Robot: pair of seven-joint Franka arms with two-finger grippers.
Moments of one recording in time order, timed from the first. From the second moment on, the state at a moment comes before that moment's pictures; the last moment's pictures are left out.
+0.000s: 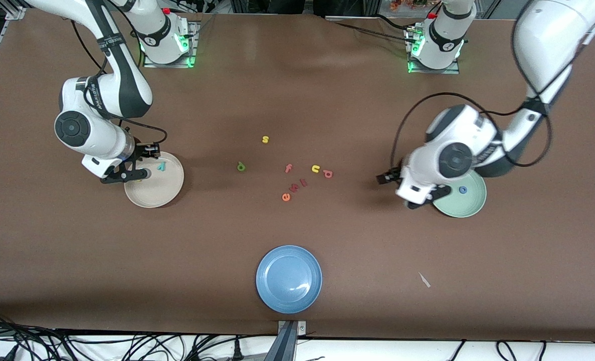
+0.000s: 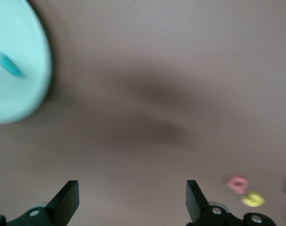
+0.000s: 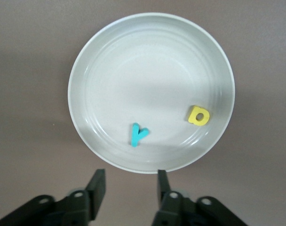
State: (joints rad) left arm 0.38 0.67 -0.92 -1.75 0.36 1.96 -1.11; right arm 0.15 0.23 -0.02 -2.14 -0.03 2.17 -0.01
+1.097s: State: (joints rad) left arm -0.09 0.77 -0.63 -1.76 0.36 2.34 -1.84; right arm 0.39 0.42 0.17 -2.07 -0.01 2.46 0.71
